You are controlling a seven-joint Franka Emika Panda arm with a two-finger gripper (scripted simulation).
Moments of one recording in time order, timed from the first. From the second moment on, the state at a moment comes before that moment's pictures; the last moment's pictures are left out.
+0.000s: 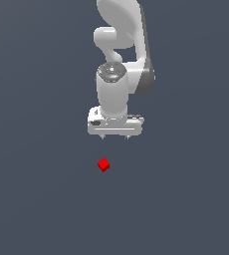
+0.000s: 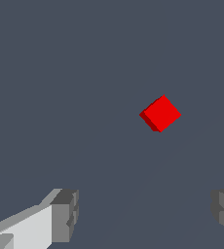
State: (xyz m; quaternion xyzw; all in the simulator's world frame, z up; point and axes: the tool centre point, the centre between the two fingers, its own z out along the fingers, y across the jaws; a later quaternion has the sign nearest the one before) arm 0.001 0.003 0.162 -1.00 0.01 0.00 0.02
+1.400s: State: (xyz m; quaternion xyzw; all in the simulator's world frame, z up) arm 0.029 -0.033 0.080 -0.98 -0.19 0.00 0.01
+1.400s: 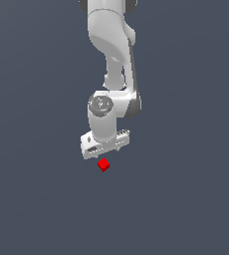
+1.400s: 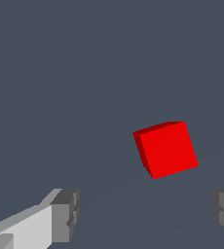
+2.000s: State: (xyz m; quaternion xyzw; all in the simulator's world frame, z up) arm 0.055 -0.049 0.029 -0.95 -0.31 0.00 0.00
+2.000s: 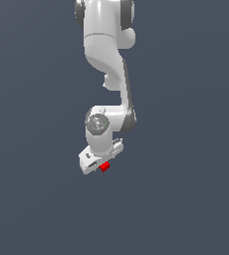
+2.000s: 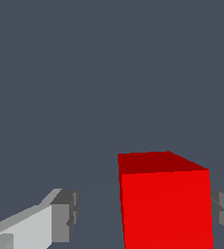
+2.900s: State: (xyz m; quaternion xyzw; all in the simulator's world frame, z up) arm 0.062 -0.051 0.020 -0.94 -0.33 0.00 0.00
